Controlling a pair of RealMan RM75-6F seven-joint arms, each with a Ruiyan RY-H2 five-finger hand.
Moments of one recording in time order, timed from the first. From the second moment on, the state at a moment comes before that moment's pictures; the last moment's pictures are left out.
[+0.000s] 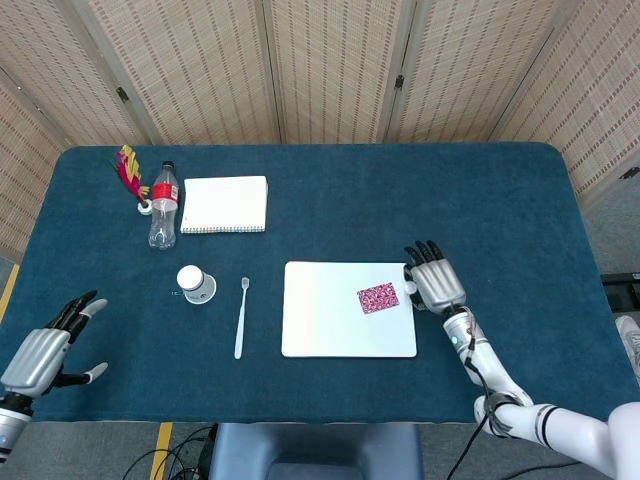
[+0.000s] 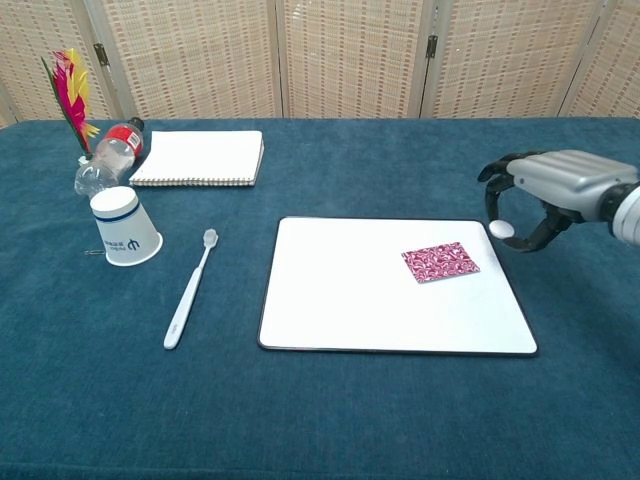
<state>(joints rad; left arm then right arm) -0.24 -1.04 0.04 -1.53 1.59 1.32 -0.29 0.64 -1.59 0.16 -1.27 -1.14 0.93 -0.42</state>
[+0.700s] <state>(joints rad) -0.22 -1.02 0.05 -1.49 1.61 1.35 -0.40 0.71 -1.70 0.17 -1.22 -1.07 0.88 -0.50</state>
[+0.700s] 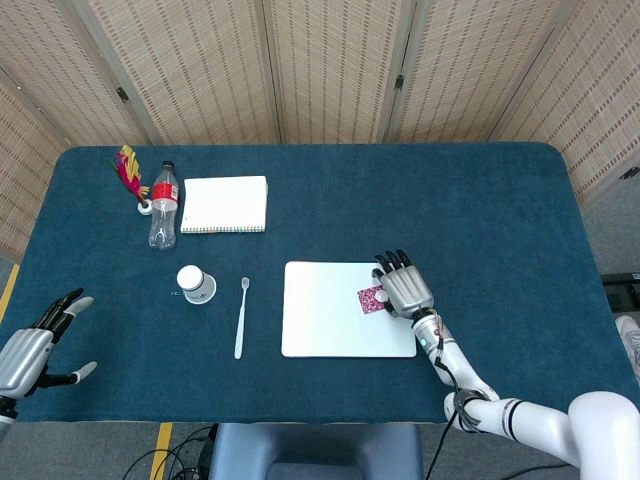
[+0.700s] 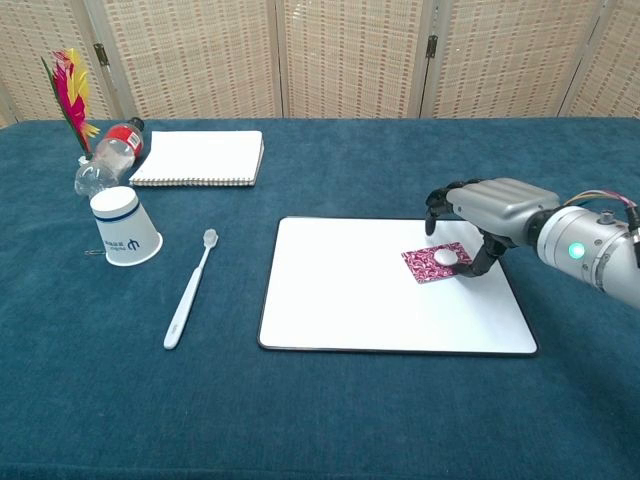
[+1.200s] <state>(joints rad) -0.21 -1.04 0.04 -1.52 1.59 1.36 -0.28 0.52 -1.46 0.10 -1.51 -1.24 1.21 -0.39</state>
